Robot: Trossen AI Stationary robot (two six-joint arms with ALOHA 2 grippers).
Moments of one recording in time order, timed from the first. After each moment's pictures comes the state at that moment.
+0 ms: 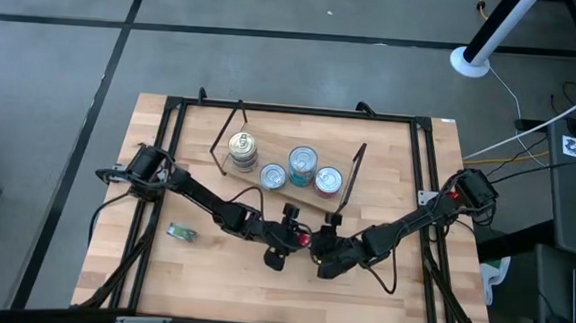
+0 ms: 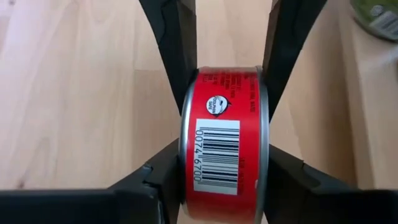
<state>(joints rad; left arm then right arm) -0.30 1.97 1.10 0.26 -0.33 0.25 0.53 1.77 0.99 -0.21 0.49 0.38</state>
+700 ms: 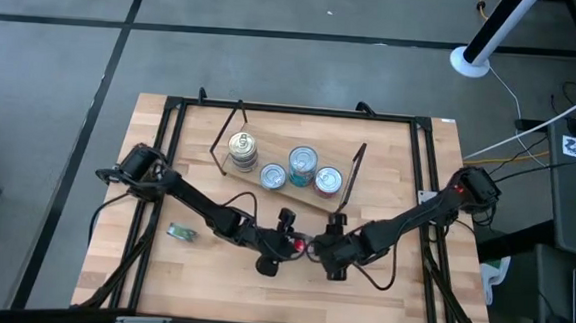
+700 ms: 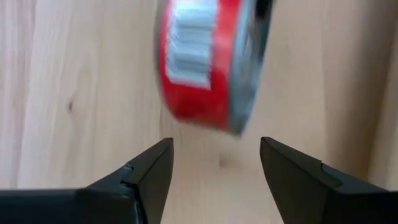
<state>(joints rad) -0.37 1.92 1.10 0.20 -0.38 0.30 0.50 1.74 1.10 -0.54 0.29 0.40</state>
